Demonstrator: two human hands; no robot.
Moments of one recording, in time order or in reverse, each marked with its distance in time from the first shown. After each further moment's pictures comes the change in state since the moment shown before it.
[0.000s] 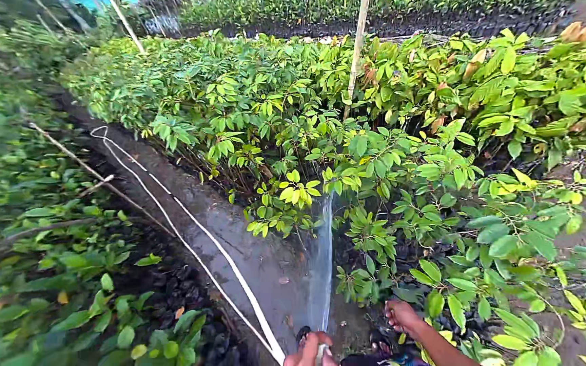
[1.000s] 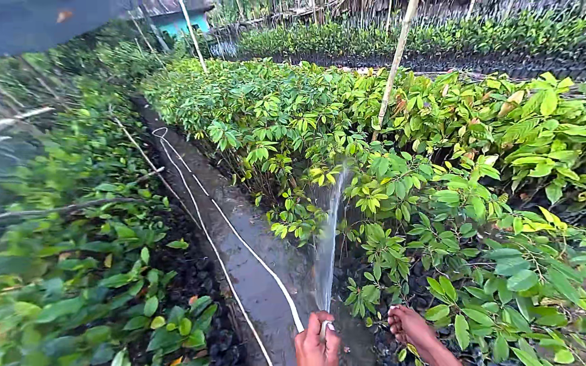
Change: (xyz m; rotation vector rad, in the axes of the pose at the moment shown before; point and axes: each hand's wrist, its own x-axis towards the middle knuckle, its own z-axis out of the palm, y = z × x) left_hand -0.007 -0.010 0.032 -0.123 0.436 0.026; right_hand -0.098 -0.051 0.010 0.043 -0.092 -0.301
